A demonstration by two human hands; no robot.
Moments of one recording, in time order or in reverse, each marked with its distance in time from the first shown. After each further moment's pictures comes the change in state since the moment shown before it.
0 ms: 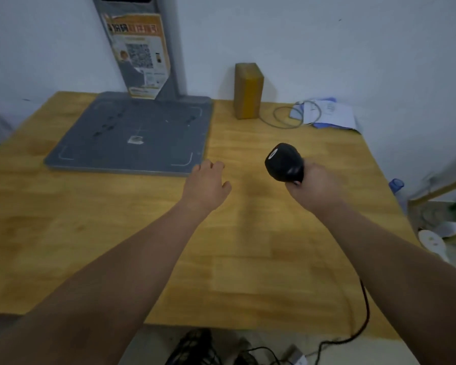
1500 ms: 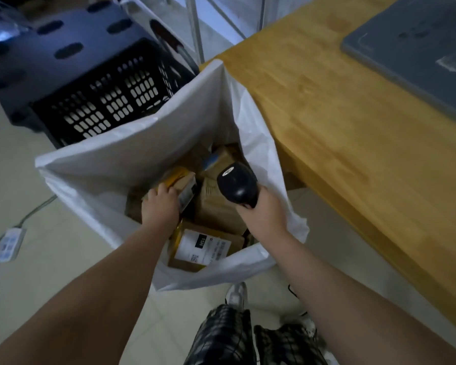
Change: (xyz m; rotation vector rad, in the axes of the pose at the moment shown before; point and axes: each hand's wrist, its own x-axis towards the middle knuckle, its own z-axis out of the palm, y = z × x) left_hand -0.533 -0.404 0.034 0.106 -0.203 -1.130; right_hand -0.378 -0.425 0.255 0.567 -0.740 -0.514
